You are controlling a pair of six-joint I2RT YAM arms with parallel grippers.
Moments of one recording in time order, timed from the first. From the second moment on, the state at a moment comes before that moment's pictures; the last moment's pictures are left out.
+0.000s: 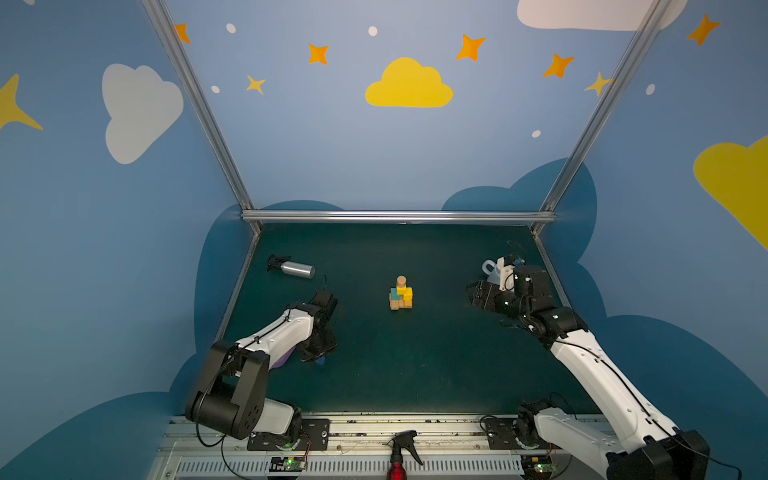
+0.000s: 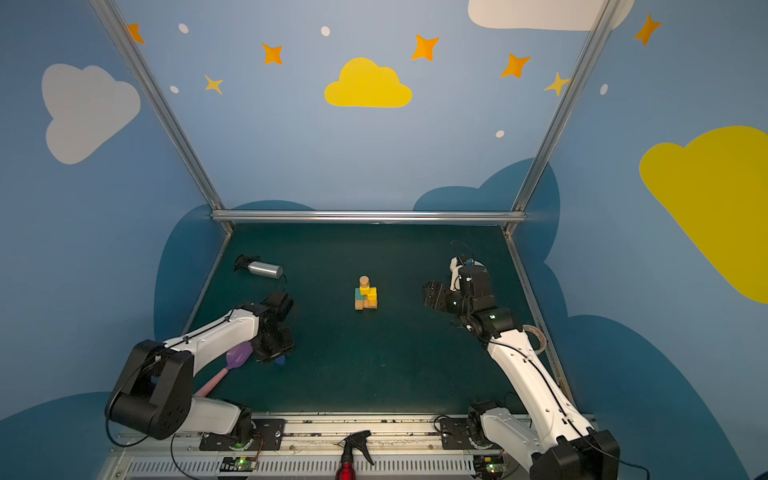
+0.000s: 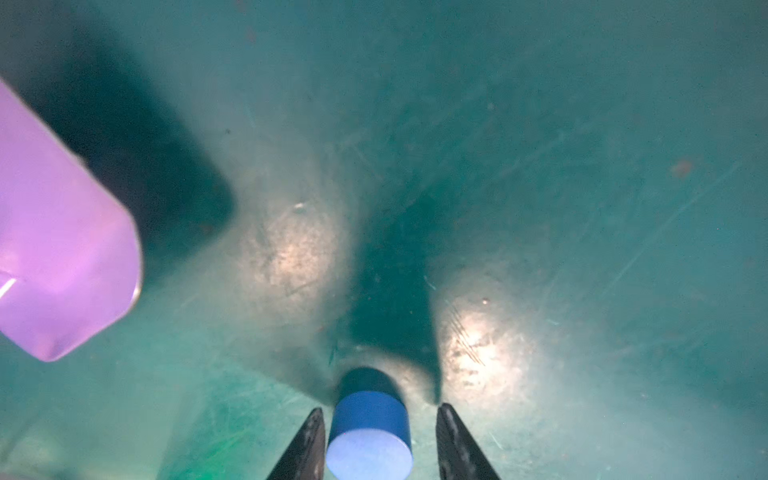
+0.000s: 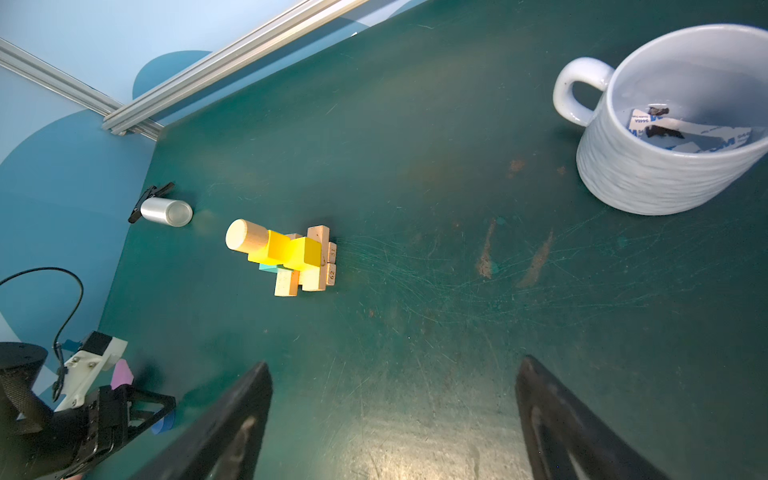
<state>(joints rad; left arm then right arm) -0.29 1.43 0.74 -0.86 -0.06 -0.82 0.31 1.03 0.87 -0.52 -0.14 0.46</state>
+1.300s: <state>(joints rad) -0.29 1.44 0.75 -0.91 -0.04 -0.81 0.30 1.03 0.86 -0.52 -0.14 0.46</state>
